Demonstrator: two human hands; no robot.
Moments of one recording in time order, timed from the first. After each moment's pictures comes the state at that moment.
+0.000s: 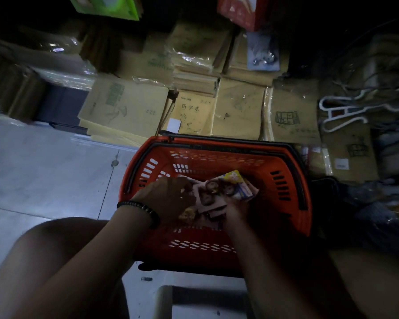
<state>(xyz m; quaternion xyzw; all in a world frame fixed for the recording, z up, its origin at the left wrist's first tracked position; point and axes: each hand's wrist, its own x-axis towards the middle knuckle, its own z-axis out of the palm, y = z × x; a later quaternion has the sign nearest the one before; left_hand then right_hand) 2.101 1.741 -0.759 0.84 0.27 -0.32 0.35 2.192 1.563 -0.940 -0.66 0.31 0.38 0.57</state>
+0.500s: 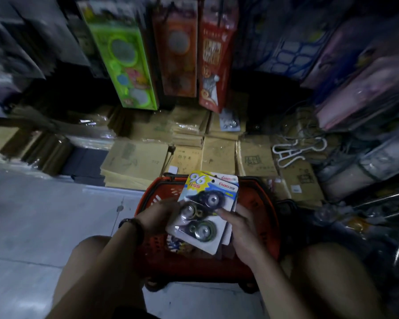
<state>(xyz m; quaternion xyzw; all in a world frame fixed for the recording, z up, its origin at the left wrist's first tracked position) 2.056 1.724 -0.686 0.51 0.37 -0.13 0.76 2.173 1.524 -0.718 -0.62 -0.03 0.39 0.68</state>
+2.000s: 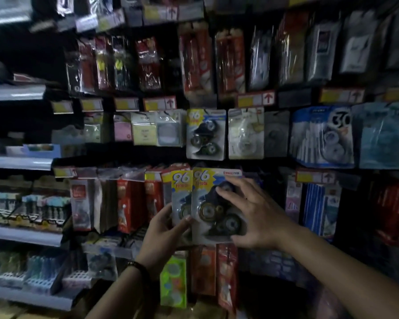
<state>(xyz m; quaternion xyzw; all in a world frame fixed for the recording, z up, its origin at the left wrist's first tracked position) 2.056 1.756 -0.217 0.66 0.12 0.37 0.65 2.254 1.589 -0.172 -0.70 -0.64 -0.27 0.19</state>
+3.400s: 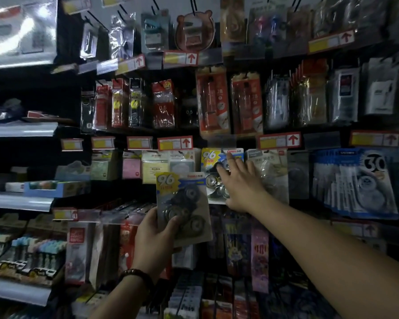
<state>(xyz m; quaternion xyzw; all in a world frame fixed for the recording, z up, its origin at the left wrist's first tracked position) 2.087 1.853 -0.148 0.65 0.14 0.55 0.51 2.286 1.746 -0.032 -0.80 -0.44 -0.42 -0.03</state>
